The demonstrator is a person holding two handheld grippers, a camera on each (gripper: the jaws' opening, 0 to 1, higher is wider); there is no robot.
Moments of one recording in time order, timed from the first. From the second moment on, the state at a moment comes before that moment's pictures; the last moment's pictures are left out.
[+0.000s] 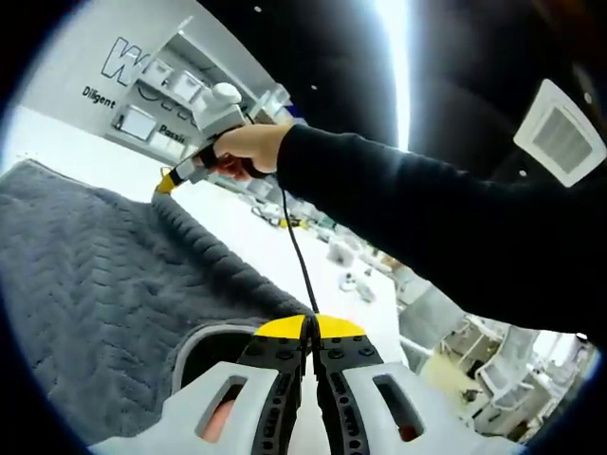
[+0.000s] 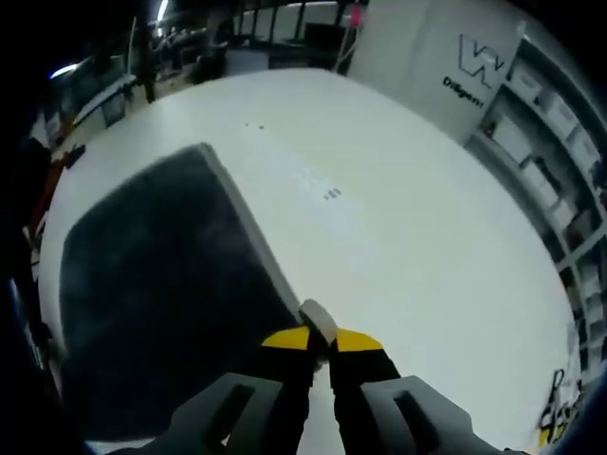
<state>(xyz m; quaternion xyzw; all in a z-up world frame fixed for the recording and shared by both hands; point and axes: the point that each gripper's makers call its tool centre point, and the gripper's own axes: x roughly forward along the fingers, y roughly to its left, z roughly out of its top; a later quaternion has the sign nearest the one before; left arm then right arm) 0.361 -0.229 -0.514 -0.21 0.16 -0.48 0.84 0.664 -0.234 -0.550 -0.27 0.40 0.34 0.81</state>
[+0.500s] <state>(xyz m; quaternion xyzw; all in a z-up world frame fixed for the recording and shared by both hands) 0.364 -0.242 -0.526 -0.20 0.17 -0.48 0.84 0.668 -0.242 -0.560 -0.27 0.38 0.34 0.81</state>
